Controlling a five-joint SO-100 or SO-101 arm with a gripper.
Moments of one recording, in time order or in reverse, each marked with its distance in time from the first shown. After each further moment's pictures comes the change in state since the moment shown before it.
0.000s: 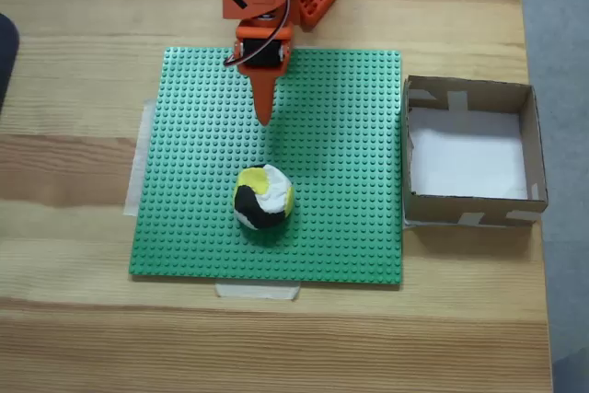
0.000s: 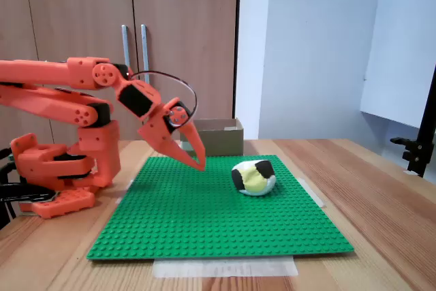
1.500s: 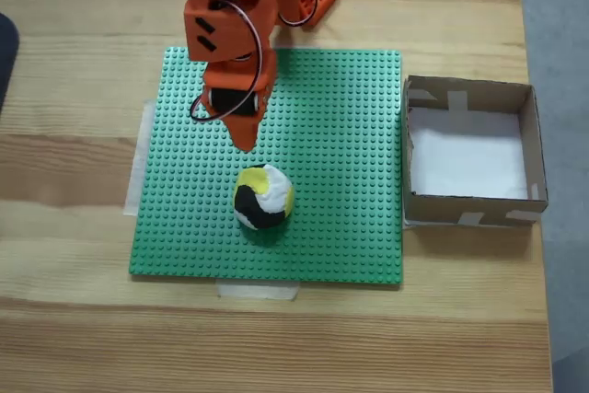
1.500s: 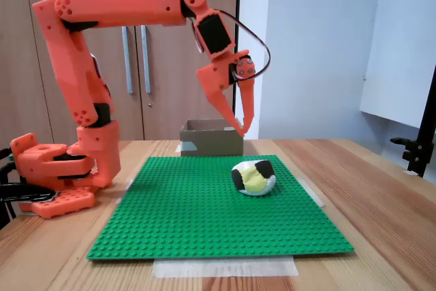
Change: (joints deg) arm 0.7 -60.3 -69.1 26.6 5.7
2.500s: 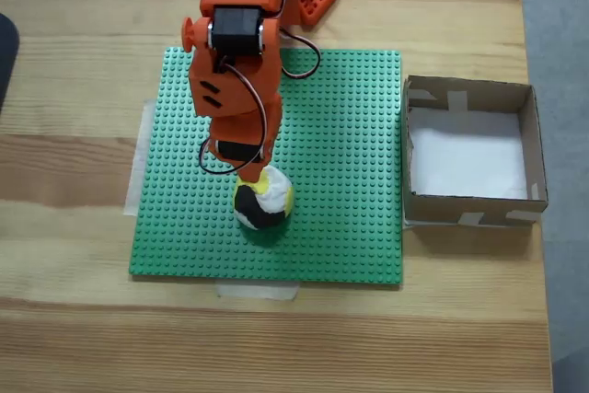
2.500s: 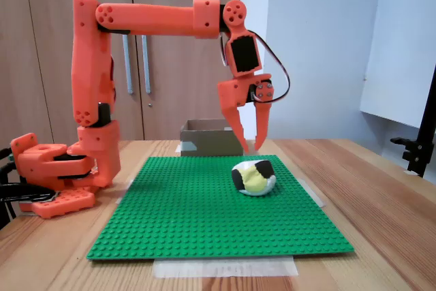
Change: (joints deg) arm -1.2 -19.2 -15.6 7.2 2.9
